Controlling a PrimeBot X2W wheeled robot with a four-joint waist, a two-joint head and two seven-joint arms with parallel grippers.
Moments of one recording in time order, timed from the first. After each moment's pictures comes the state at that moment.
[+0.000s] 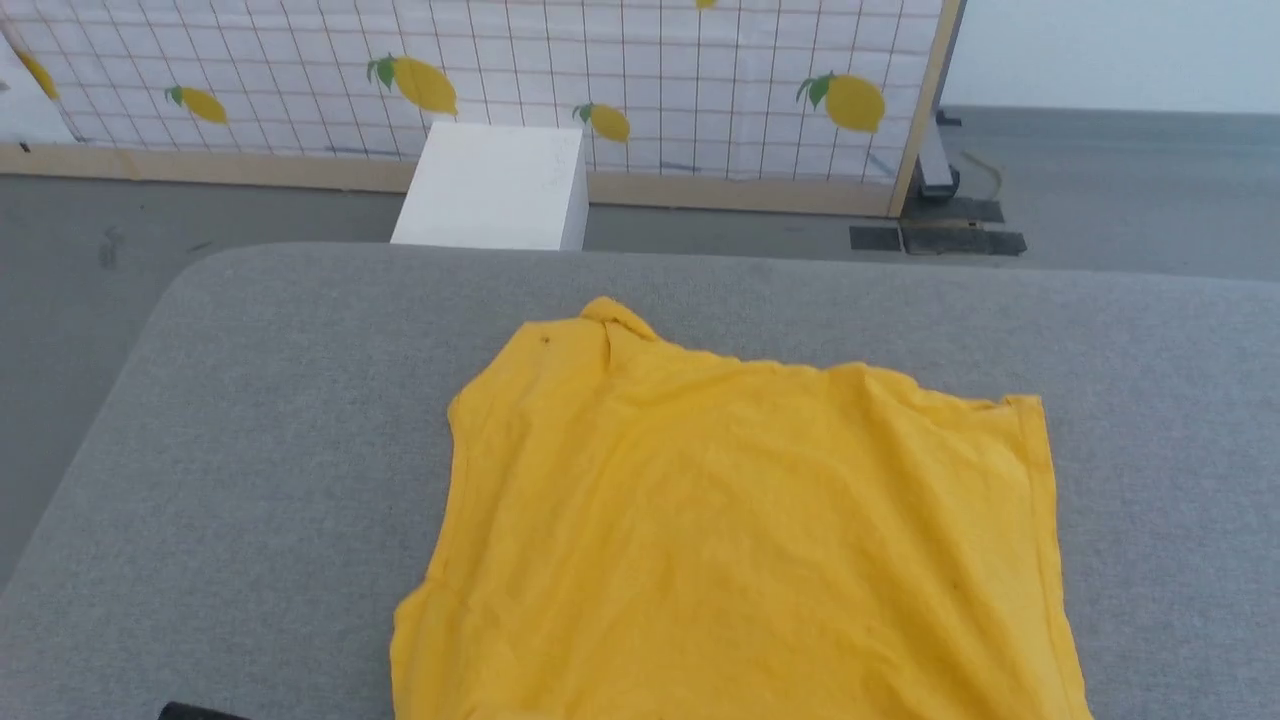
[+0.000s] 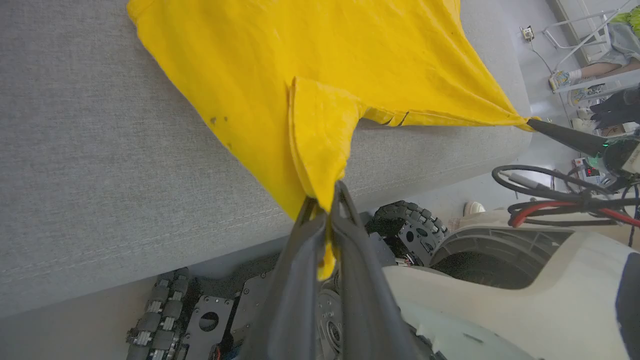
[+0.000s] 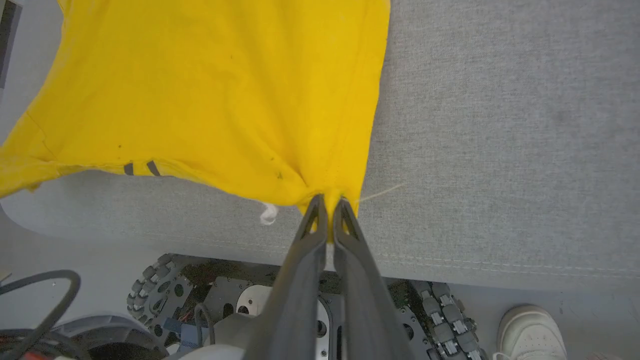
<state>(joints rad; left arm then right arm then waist) 0.07 1.23 -0.92 -0.57 -1.47 0.11 0.00 0.57 -0.06 -0.27 -0.53 0.51 0.13 0.93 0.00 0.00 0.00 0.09</state>
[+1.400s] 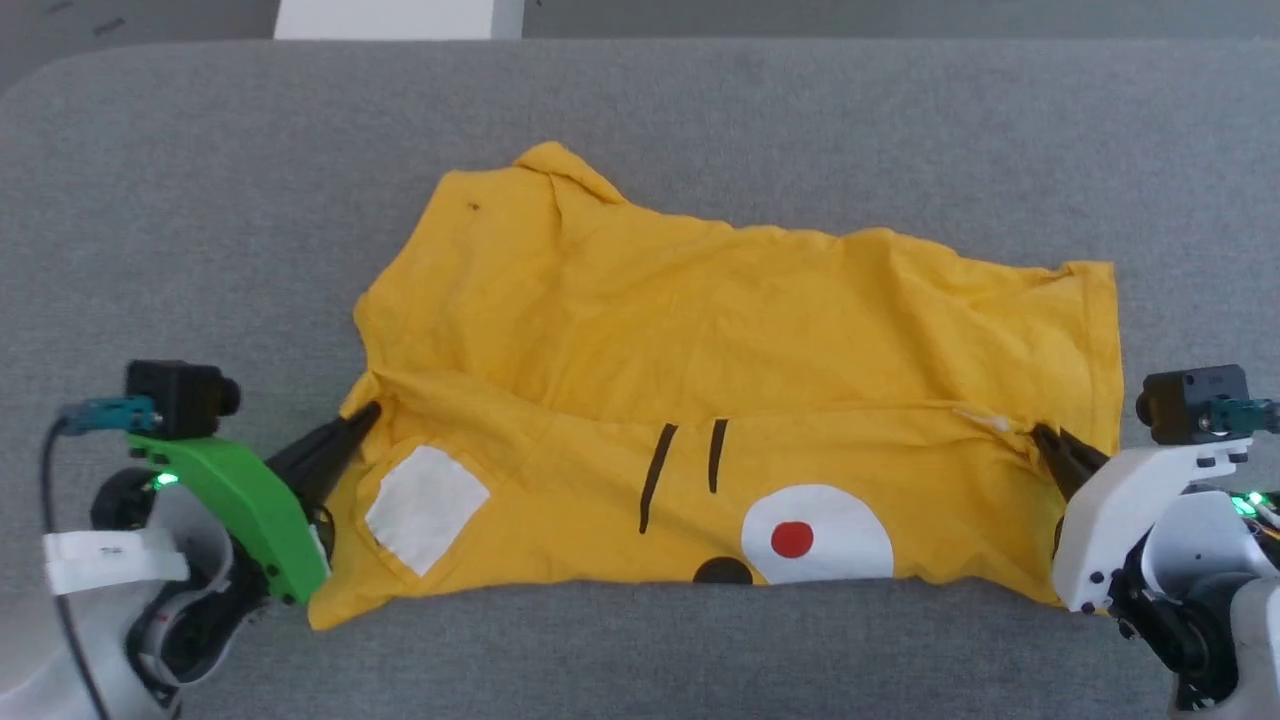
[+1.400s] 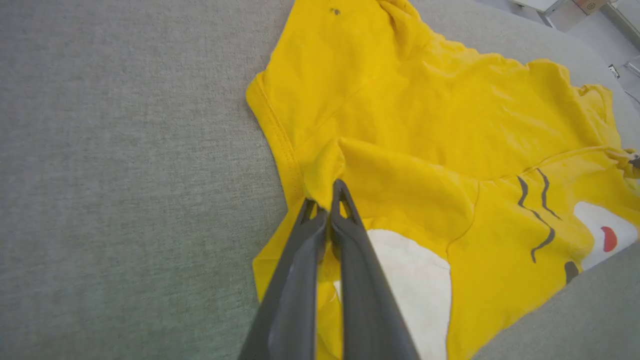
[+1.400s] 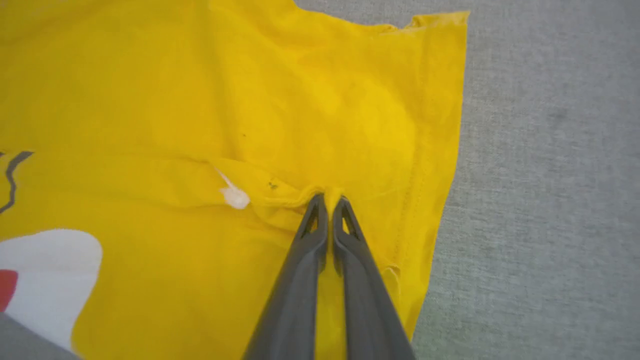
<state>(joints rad) -0.47 0.84 -0.82 0.10 -1.24 -0.07 0.00 -0.12 -0.17 -0.07 -0.07 0.25 0.13 0.62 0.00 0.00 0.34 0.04</state>
